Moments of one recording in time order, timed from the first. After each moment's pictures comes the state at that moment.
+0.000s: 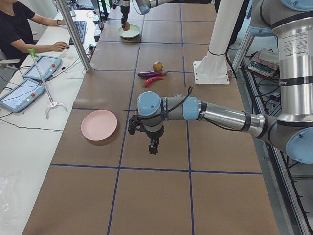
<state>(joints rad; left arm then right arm) -1.52 -1.39 -1.98 -1.29 -2.40 0.17 1.16 -1.00 1.24 -1.26 2.19 0.76</state>
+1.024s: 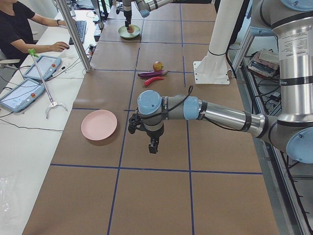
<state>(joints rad) -1.52 -1.39 -1.98 -1.30 -2.41 0.17 1.15 -1.02 1.12 -1.26 2.14 0.70</state>
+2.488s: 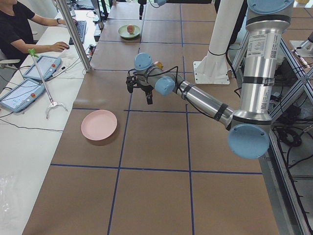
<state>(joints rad) -1.02 -1.68 -2.00 -1.71 -2.41 -1.04 1.16 -1.37 1.76 -1.27 2.31 0.74</state>
